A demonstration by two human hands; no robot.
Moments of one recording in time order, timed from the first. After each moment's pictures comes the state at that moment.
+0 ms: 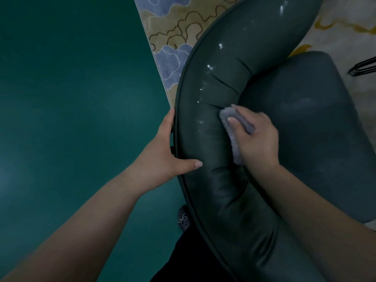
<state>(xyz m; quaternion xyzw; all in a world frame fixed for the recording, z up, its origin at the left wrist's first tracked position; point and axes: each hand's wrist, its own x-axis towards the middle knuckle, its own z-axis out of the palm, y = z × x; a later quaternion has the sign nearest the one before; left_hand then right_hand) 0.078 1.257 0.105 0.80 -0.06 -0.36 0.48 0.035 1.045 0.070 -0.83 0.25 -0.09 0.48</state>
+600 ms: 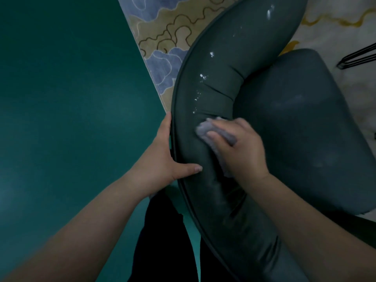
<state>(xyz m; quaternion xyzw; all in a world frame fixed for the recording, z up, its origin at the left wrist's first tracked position) 0.098 1.250 0.105 0.81 -0.09 -0.37 0.44 0.038 1.069 0.084 -0.85 0.19 -0.07 0.49</state>
